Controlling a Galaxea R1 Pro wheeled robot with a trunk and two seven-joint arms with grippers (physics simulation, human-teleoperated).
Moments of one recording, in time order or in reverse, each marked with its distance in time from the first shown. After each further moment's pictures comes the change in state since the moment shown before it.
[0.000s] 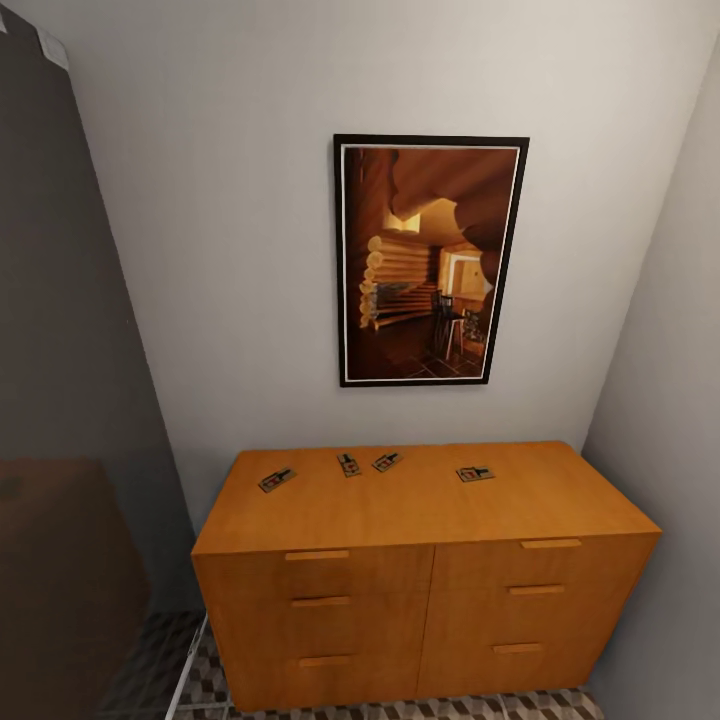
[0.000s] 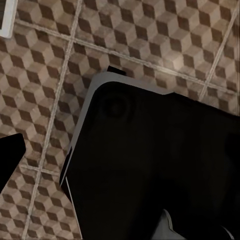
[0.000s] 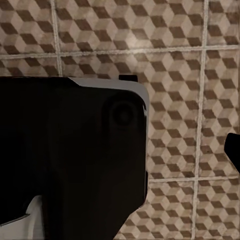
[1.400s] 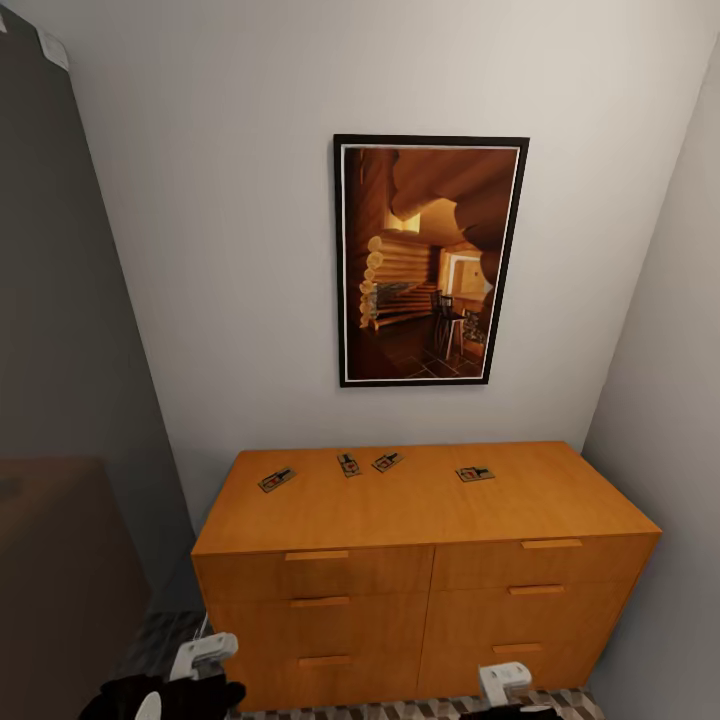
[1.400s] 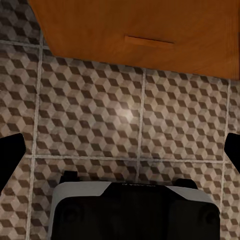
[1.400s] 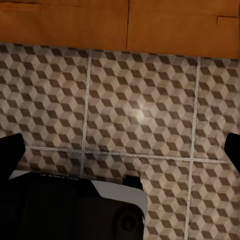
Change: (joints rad) left arm 0.001 -0.001 0.006 -1.307 -0.029 1.069 0.075; right arm 0.002 0.006 0.116 -1.047 -0.006 0.803 0.009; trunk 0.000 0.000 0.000
